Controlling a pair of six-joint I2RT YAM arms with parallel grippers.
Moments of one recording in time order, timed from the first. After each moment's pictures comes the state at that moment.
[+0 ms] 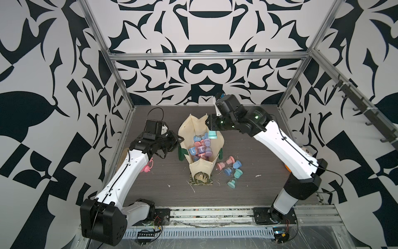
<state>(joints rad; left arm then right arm) -0.27 1.17 1.00 -0.62 0.49 -0.93 0.85 1.75 2.08 -1.13 0.10 0.64</state>
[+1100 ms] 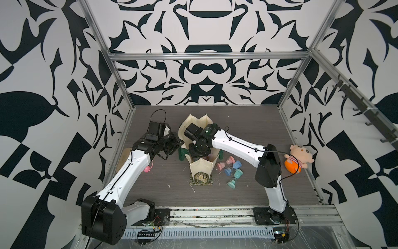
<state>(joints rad) -0.30 1.20 0.99 -0.60 0.46 -0.95 0.96 2.06 1.93 -1.13 -0.02 0.74</state>
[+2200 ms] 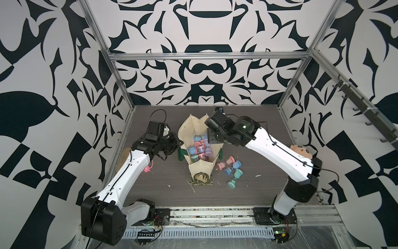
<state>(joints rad) -0.30 1.19 1.00 -0.63 0.46 -0.90 0.93 1.63 1.87 -1.26 0.40 0.79</state>
